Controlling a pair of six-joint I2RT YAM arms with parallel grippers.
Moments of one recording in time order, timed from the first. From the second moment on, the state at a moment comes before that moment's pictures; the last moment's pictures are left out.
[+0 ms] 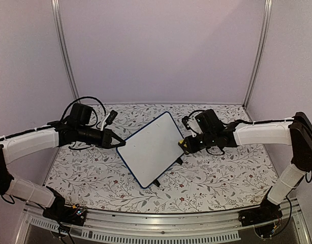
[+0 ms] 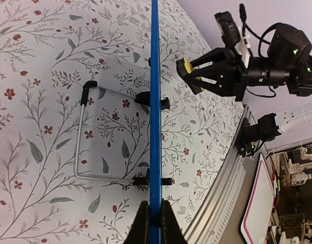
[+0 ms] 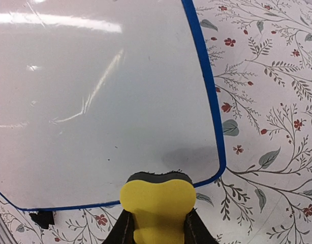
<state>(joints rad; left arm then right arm) -0.47 1.28 0.81 -0.25 0.67 -0.32 0.75 1.65 0.98 -0.16 -0.05 0.25</state>
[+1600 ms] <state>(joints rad) -0.47 1.27 0.81 -0.25 0.67 -0.32 0.56 1.58 0.85 -0.20 0.13 0.41</state>
